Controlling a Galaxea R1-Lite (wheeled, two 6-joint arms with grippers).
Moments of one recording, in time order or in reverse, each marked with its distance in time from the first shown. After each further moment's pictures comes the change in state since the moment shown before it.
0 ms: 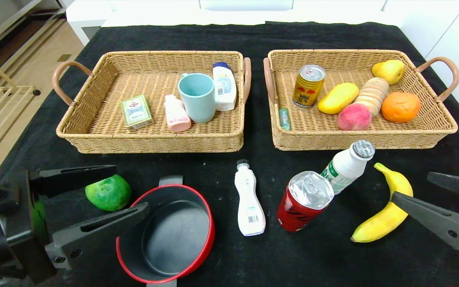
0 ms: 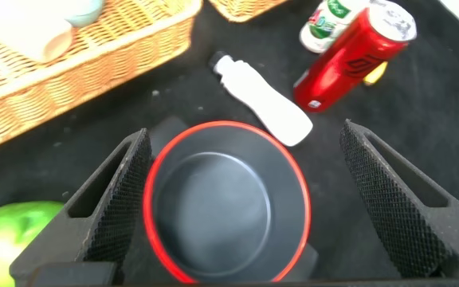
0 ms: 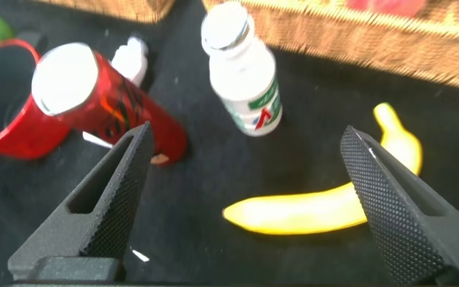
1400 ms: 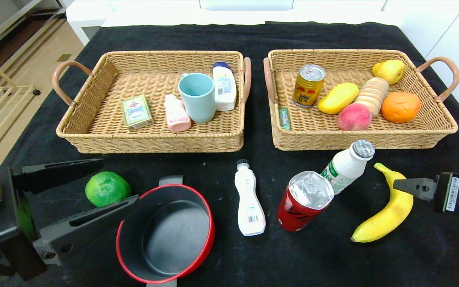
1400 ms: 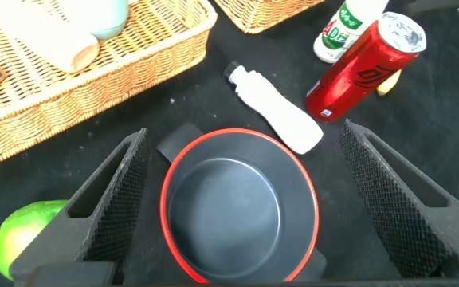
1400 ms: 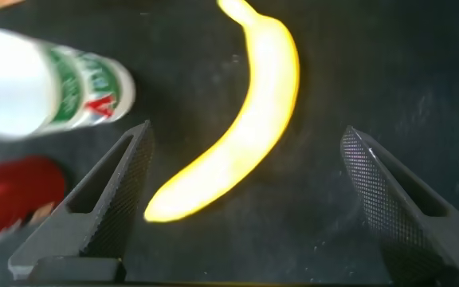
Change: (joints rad) left arm -0.009 -0.032 -0.004 -0.002 0.064 0.005; right arm -0.060 0.234 -0.380 0.631 -0.371 0.468
